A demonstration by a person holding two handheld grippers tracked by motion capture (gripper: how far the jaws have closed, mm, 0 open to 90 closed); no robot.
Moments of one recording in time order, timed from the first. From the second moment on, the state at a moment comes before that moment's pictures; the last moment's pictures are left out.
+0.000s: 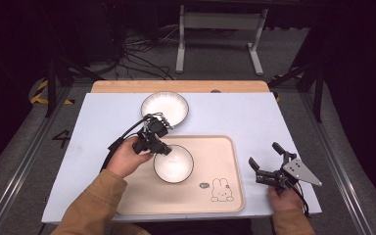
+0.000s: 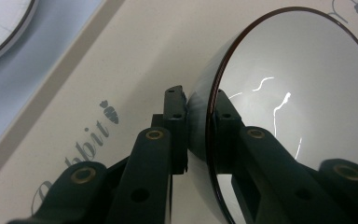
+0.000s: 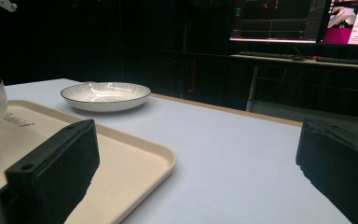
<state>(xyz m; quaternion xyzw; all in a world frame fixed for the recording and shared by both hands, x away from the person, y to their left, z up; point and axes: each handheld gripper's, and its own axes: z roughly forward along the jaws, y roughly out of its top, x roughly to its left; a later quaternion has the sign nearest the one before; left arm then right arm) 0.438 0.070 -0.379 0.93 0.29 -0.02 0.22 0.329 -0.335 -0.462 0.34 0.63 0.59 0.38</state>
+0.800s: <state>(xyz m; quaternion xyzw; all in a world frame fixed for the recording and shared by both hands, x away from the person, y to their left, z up) 0.443 0.067 -0.388 0.93 0.28 -0.05 0.22 0.329 -0.335 -0.462 0.33 0.63 0.59 0.38</state>
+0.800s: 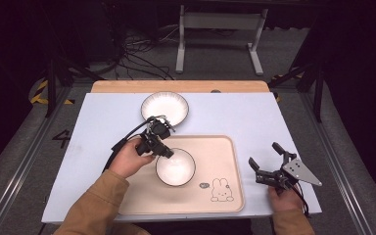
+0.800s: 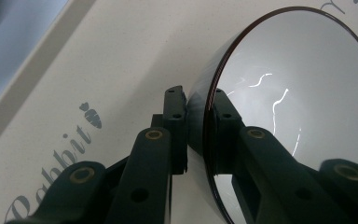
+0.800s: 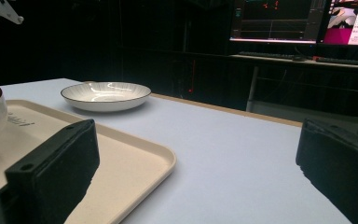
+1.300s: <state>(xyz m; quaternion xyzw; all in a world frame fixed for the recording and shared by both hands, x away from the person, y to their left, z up) 0.445 0.079 -0.380 0.92 0.29 -0.03 0.25 0.329 -0.335 -0.462 0.33 0.63 0.59 0.38</state>
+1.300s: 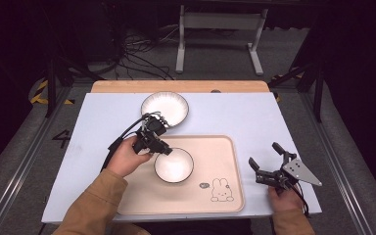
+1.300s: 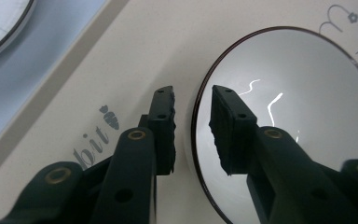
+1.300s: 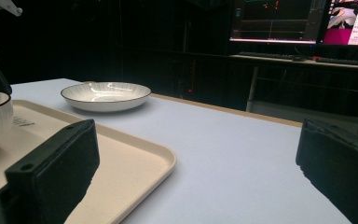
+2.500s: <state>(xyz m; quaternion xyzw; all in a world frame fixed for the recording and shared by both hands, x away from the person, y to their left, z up) 0.360 0.172 -0.362 0.80 0.28 0.14 0.51 0.331 -0.335 -0.462 0.31 0.64 0.59 0.37</state>
